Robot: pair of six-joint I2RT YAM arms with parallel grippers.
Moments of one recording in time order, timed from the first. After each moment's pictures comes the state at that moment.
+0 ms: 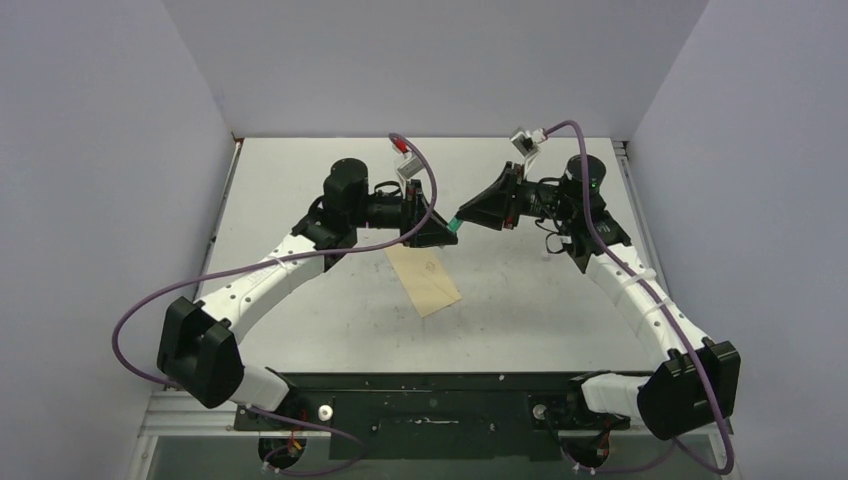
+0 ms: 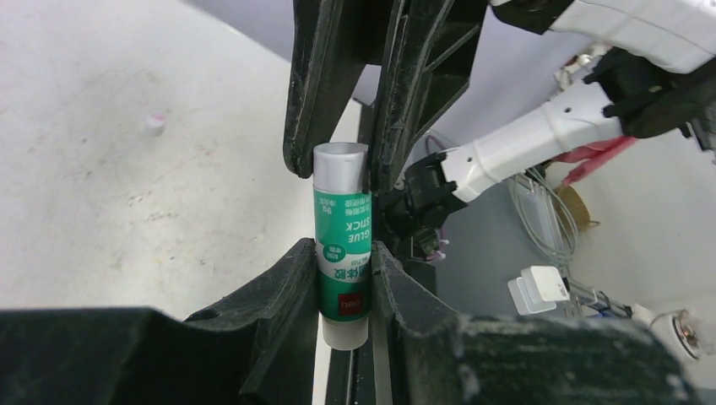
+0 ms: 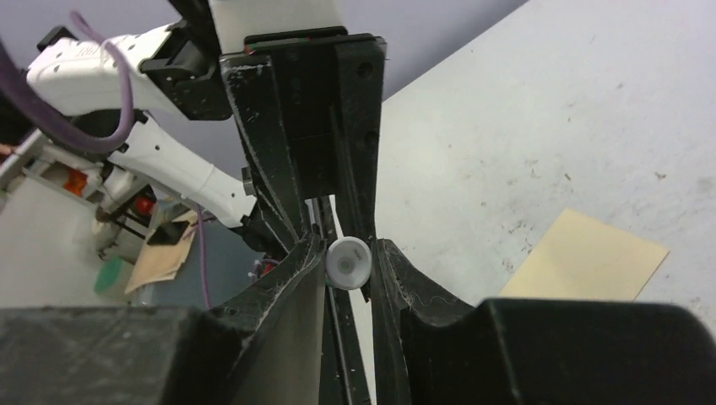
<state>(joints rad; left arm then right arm) -0.59 1.44 1.17 0.11 0.91 -0.47 0.30 1.27 1.08 0.13 -1.06 0.56</state>
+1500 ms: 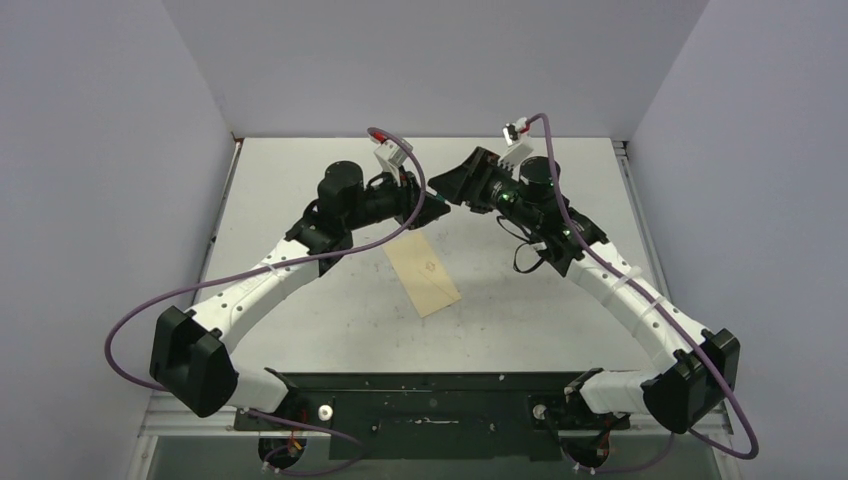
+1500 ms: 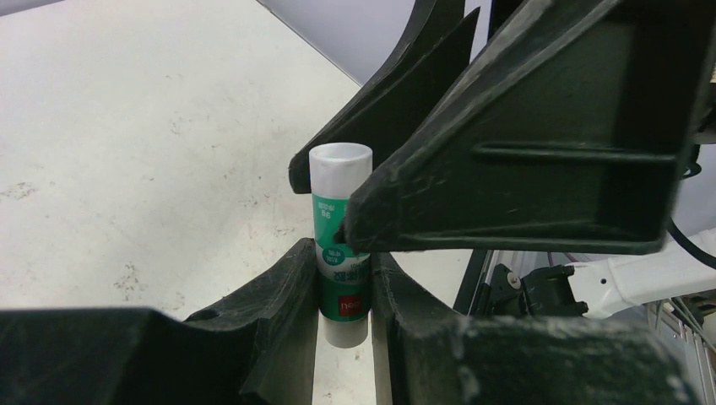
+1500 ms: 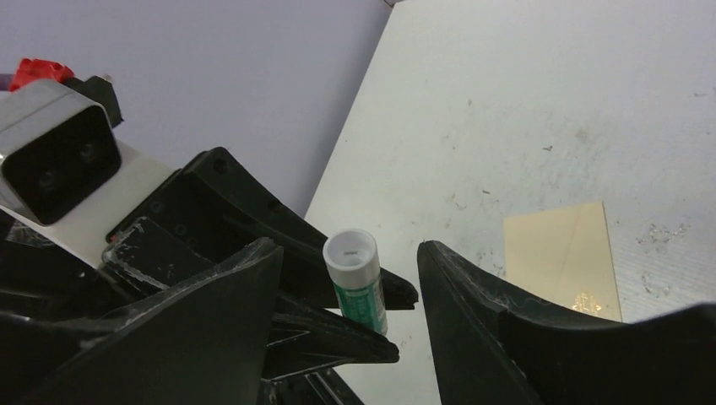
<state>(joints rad) -0.60 1.39 1.15 0.14 0.50 -0.44 0.56 1.28 1.21 -0.07 -0.22 0.79</state>
